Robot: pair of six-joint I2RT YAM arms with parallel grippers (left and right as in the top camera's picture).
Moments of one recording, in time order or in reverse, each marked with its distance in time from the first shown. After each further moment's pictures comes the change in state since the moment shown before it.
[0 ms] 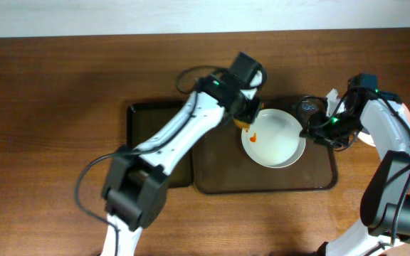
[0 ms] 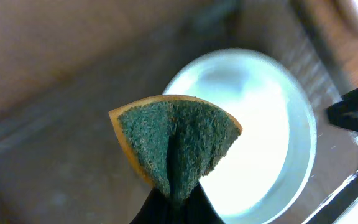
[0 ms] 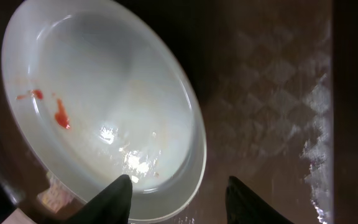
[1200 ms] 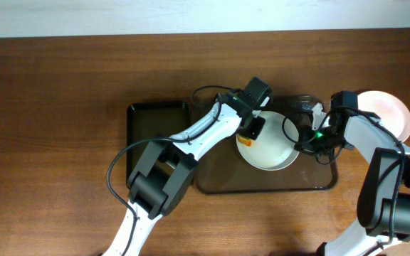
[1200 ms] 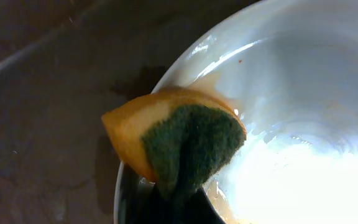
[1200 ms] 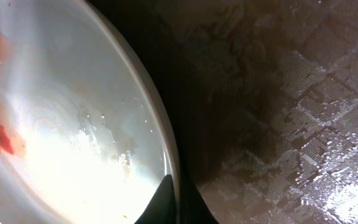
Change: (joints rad) left arm -0.055 0.193 -0.027 0.090 -0.102 0.009; right arm 0.055 0.001 -0.212 0.264 0.008 0.004
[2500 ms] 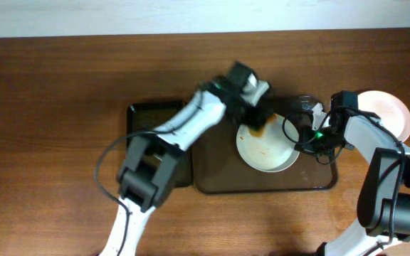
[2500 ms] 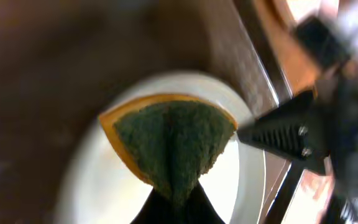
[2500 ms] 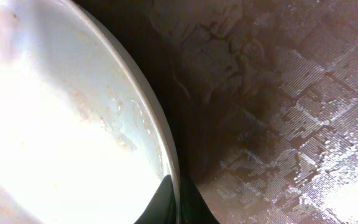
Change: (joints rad) left arm 0.130 -0.014 0.058 0.064 0.530 -0.010; right arm 0.000 0.000 0.000 0.000 0.002 -0.003
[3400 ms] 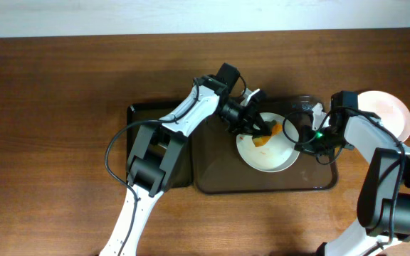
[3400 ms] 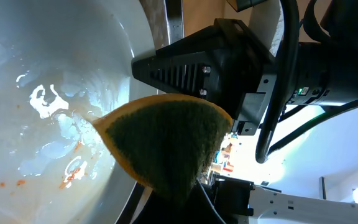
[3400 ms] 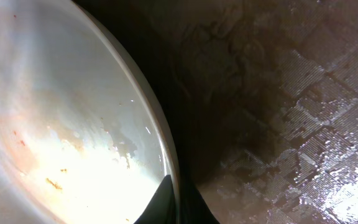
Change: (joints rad) left arm 0.046 0.194 0.132 -0.223 0.630 -0.103; right arm 0.000 0.000 0.000 0.000 0.000 0.000
